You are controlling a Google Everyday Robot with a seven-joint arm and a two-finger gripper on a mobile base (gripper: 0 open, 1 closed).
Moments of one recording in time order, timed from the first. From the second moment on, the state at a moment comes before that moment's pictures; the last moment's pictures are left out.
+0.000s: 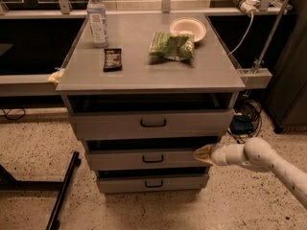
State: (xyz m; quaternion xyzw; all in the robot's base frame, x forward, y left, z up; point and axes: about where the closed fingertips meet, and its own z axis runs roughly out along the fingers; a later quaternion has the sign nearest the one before) arm 0.647 -0.224 0.447 -0.62 0.63 0.10 0.45
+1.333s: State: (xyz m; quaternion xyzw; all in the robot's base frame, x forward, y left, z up) arm 0.525 -0.259 0.591 -0.62 0.65 0.13 0.41
